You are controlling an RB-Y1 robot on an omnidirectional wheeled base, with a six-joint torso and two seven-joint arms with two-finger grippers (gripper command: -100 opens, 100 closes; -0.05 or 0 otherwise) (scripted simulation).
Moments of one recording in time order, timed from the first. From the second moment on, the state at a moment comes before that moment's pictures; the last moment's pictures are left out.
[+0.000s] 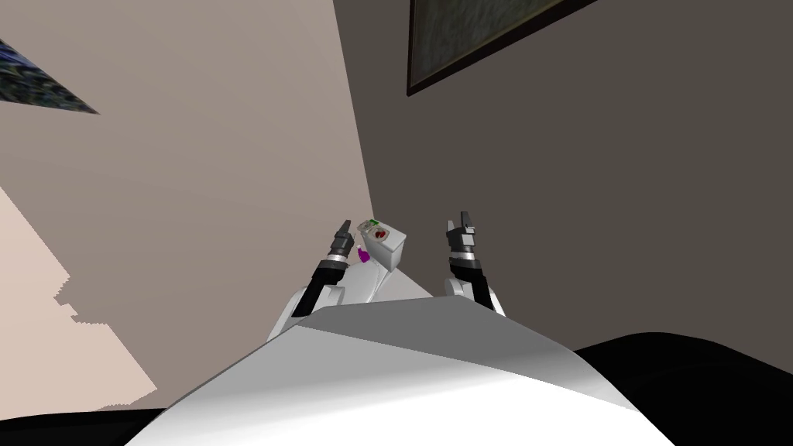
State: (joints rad) left arm 0.43 0.16 -0.16 -2.36 -0.15 0.07 0.04; right arm 0.49 0.04 0.01 -2.33 0.05 -0.36 -0.01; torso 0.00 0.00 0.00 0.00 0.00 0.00
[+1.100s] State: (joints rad) left arm 0.25 0.14 -0.14 -2.15 -0.12 0.12 0.01; right arm 0.49 0.04 0.01 -2.33 0.05 -0.36 -0.01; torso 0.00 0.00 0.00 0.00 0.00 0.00
